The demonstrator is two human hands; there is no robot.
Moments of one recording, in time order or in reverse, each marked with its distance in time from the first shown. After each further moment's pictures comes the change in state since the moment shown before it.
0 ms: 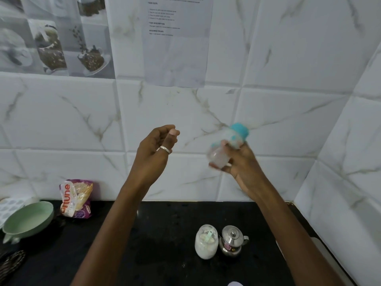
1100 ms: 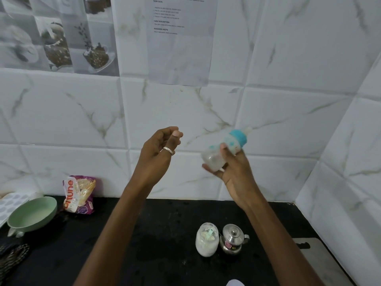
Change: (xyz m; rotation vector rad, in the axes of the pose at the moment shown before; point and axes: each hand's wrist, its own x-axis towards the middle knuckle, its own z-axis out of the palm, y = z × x) left_hand -0.004 -0.007 0.000 -0.011 0.005 -0.022; right_hand -0.015 0.020 0.020 0.166 0.029 0.023
